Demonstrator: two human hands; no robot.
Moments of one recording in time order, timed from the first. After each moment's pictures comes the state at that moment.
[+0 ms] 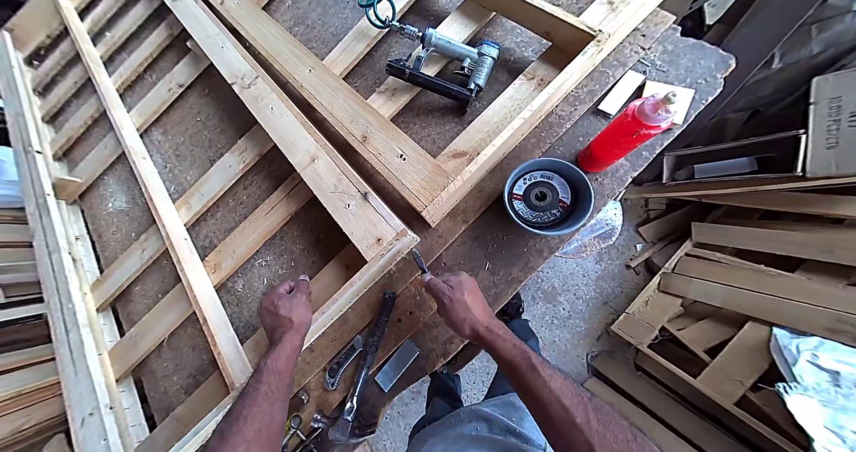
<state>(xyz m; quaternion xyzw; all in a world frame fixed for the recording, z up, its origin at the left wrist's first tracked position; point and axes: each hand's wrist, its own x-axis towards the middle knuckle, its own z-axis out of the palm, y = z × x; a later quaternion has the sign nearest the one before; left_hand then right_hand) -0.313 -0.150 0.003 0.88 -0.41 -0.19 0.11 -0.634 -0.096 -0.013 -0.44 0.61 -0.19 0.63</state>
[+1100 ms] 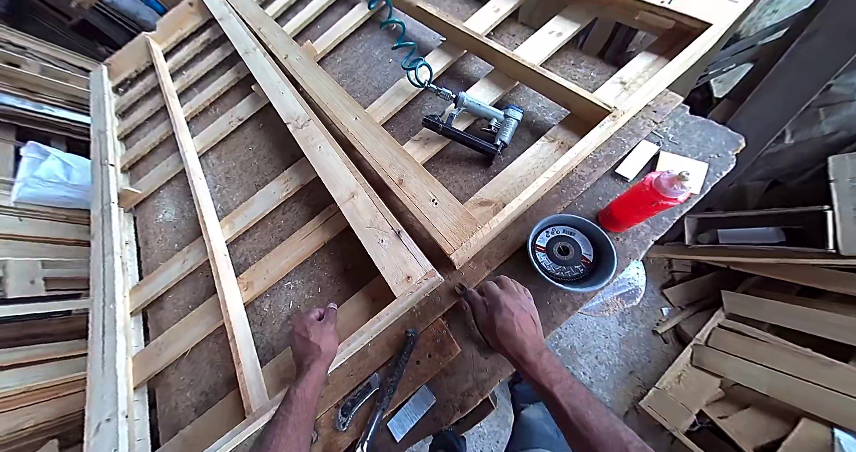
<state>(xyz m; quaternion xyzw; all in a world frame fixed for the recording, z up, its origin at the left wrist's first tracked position) -0.310 -0.156 0.007 0.88 -0.43 -0.19 0.07 -0.669 -0.136 -0.006 -0.66 0.71 -0.12 0.22</state>
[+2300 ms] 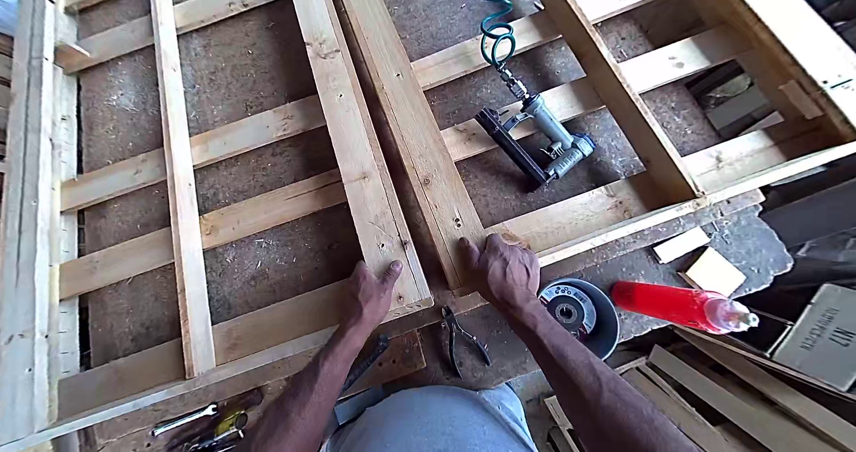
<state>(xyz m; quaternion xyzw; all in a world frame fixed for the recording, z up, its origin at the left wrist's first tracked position) -0.443 -0.223 0.007 0.84 -0.36 -0.38 0.14 -0.671 -0.298 0.016 -0.69 0.70 0.08 0.14</state>
